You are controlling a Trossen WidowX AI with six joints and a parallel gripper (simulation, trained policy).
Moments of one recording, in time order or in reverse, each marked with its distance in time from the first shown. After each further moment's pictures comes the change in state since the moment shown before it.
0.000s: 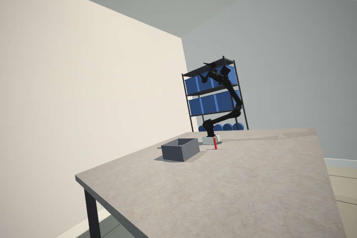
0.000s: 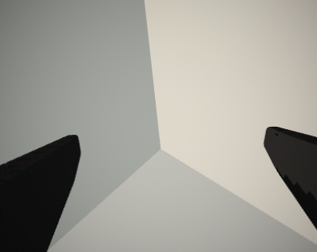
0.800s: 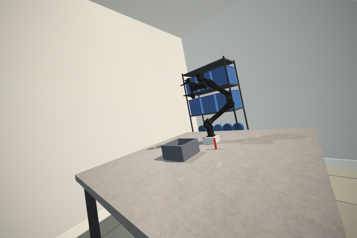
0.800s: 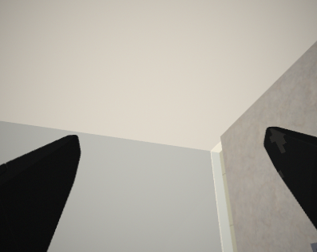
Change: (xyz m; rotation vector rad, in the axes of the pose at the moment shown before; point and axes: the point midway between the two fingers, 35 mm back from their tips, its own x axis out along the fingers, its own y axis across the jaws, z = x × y) arm 0.050 -0.220 -0.036 0.032 0.331 -0.764
